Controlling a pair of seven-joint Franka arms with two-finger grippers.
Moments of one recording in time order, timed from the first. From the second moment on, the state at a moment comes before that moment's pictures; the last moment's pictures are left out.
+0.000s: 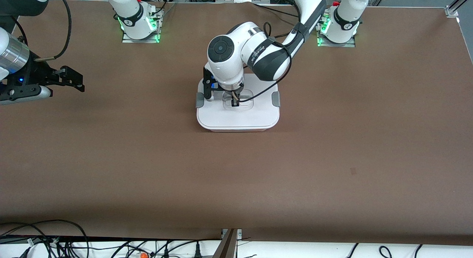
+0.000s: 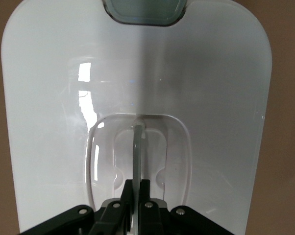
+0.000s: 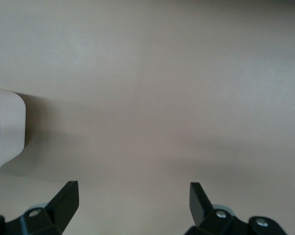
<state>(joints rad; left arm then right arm) -0.78 0.69 -0.06 -1.23 0.03 1.78 0.66 0.15 0.05 -0.09 -1.62 0.01 1.65 -0.11</state>
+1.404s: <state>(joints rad) -0.79 0.69 -0.06 -1.24 0.03 1.78 0.63 0.15 0.05 -0.08 -1.62 0.01 1.61 -0.10</state>
